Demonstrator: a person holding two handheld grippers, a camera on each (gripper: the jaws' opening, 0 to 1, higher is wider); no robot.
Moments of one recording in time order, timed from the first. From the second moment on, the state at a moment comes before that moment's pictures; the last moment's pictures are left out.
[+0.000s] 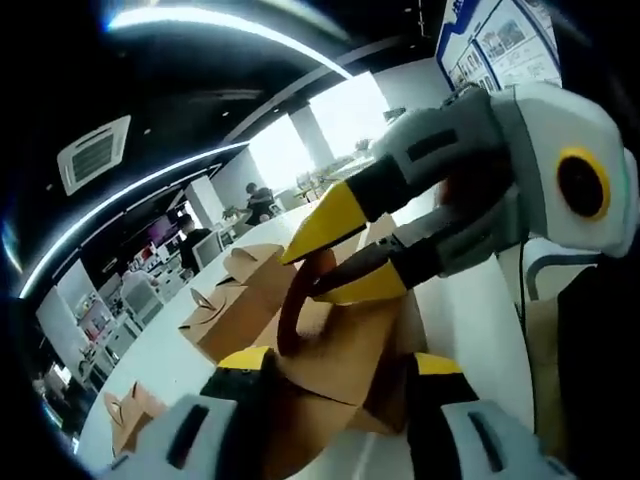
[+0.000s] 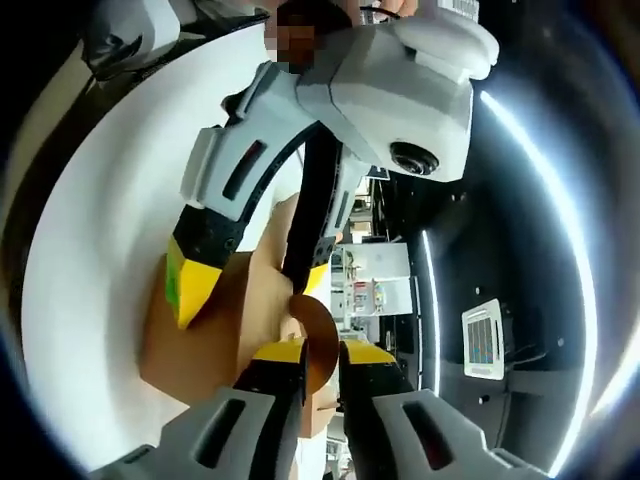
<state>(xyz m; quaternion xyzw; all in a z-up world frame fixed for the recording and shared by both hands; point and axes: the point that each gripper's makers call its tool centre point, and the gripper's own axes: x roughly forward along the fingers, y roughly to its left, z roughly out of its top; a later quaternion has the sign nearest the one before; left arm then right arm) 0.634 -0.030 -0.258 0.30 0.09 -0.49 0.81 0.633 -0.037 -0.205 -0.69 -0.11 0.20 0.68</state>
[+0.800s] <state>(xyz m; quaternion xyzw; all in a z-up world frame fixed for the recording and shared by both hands) 0.634 -0.031 -0.258 0.30 0.09 -0.49 0.81 0.643 -0.039 -0.202 -0.65 -0.10 0.20 0.73</state>
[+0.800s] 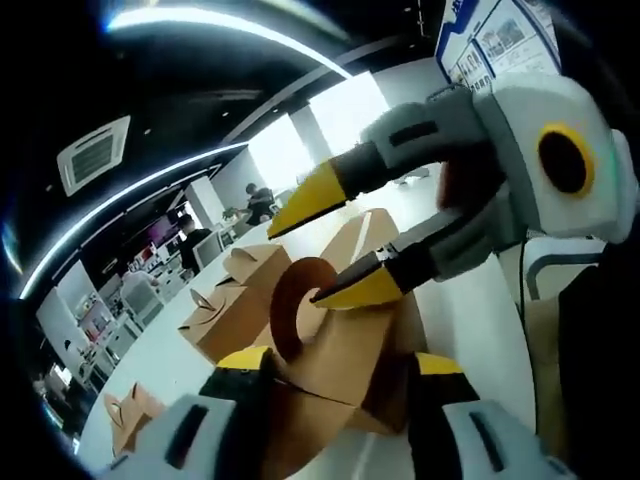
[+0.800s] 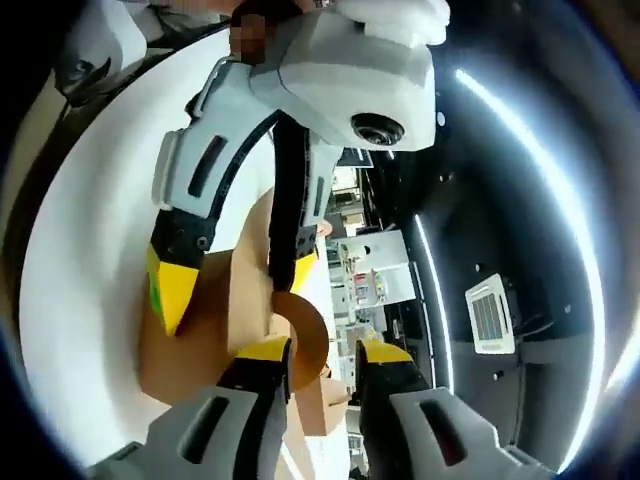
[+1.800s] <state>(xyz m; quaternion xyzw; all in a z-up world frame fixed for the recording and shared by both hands) 0.633 -0.032 -0.259 0.31 0.09 -0.49 0.81 0.647 -0.041 -0.196 -0.62 -0.09 0.20 0.75</state>
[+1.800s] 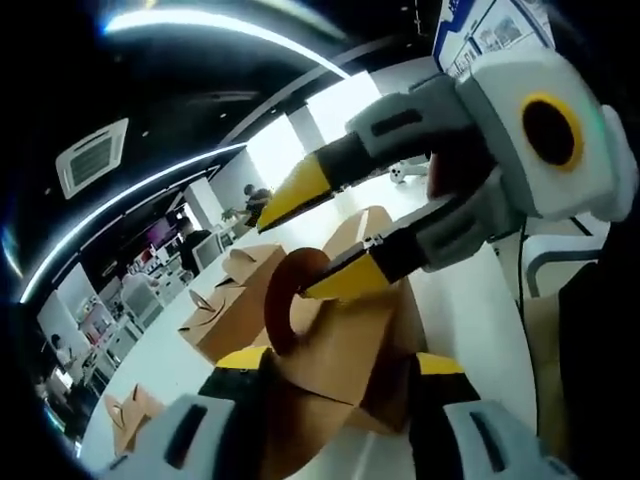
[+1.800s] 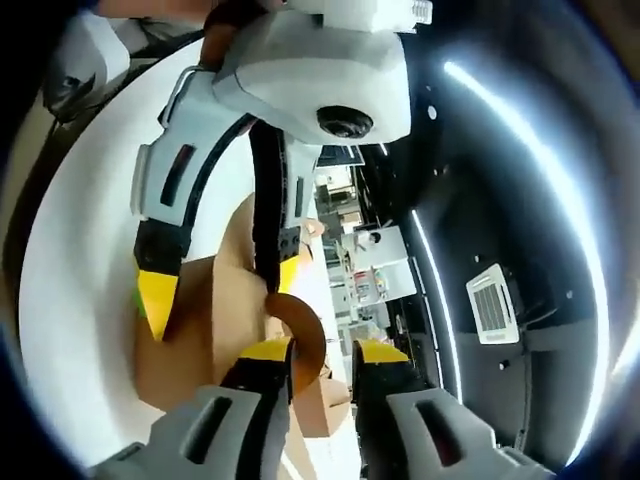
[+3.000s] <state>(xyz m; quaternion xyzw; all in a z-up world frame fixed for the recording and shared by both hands) 0.635 -0.032 -0.260 0.31 0.09 -0.48 0.81 0.640 -0.043 -0.196 -0.63 -0.10 0.20 0.74</state>
